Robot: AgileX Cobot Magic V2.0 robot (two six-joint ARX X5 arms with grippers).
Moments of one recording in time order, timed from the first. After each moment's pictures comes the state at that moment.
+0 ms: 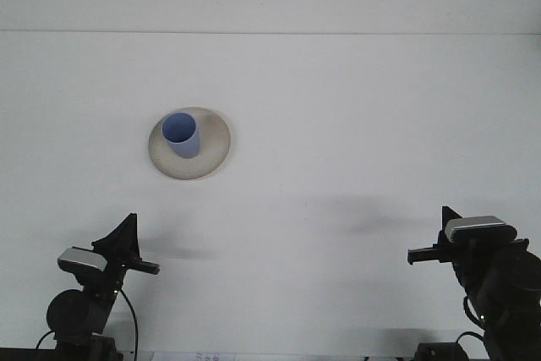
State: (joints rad) left arm -0.12 0.01 0.03 0.15 0.07 -0.09; right arm 0.02 0.50 0.81 -0.69 -0.05 -0.05
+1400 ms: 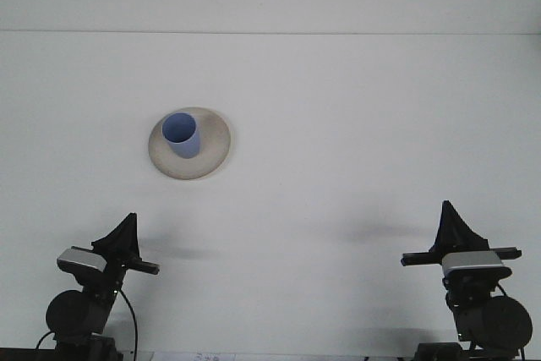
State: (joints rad) left arm -0.12 0.00 0.03 0.15 0.07 -0.09; right arm 0.02 0.16 0.36 -0.08 -0.05 -0.05
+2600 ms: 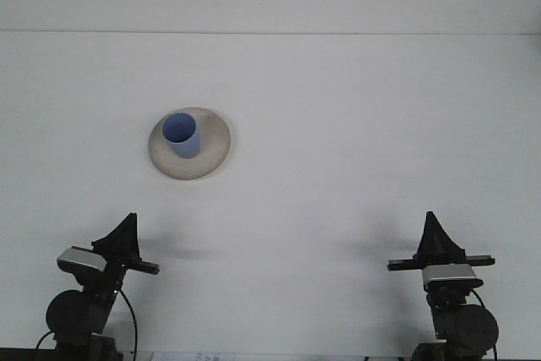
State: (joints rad) left arm -0.12 0.01 0.03 0.15 0.07 -0.09; right arm 0.02 0.00 0.01 0.16 -0.05 -0.05
